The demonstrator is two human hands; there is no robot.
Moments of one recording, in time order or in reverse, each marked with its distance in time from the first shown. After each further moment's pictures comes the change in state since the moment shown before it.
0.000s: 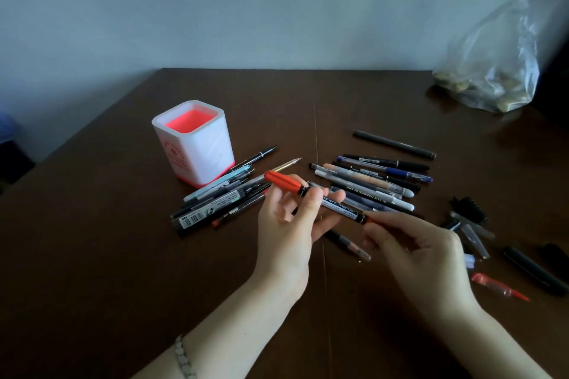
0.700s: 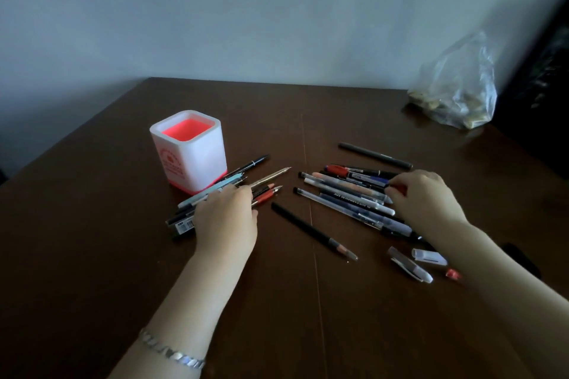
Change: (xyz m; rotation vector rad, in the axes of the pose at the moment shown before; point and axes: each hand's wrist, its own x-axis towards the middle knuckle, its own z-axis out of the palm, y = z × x) left_hand 0.032 0.032 -0.052 1.947 0.160 0.241; right_hand 0.073 0.043 -0.031 -0.719 -0.061 0.287
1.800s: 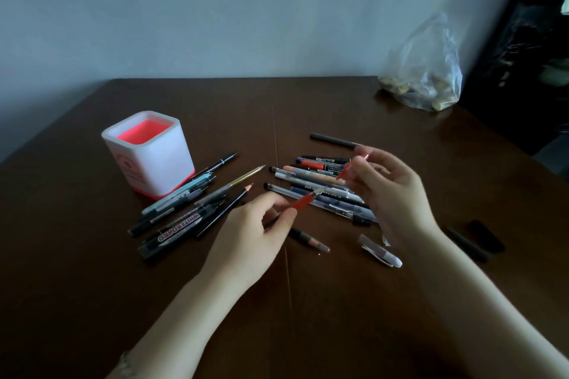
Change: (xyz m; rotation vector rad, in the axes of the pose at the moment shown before) left_hand -0.029 0.045 0.002 -0.723 -0.119 0.259; right_hand -0.039 -0.023 -0.017 1.345 0.011 0.223
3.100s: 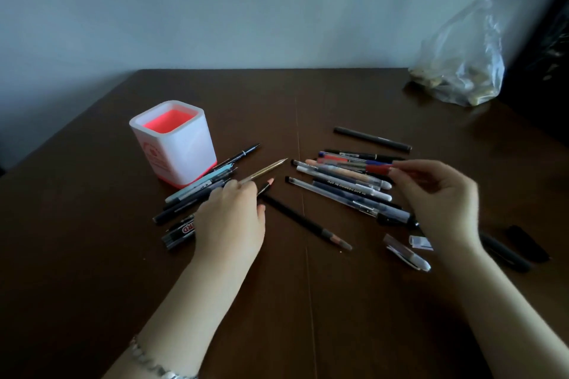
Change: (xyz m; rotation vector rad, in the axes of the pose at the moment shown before) left_hand 0.009 -0.019 -0.019 0.699 0.103 -0.221; right_hand 0.013 0.025 -0.024 -0.555 0.194 -0.347
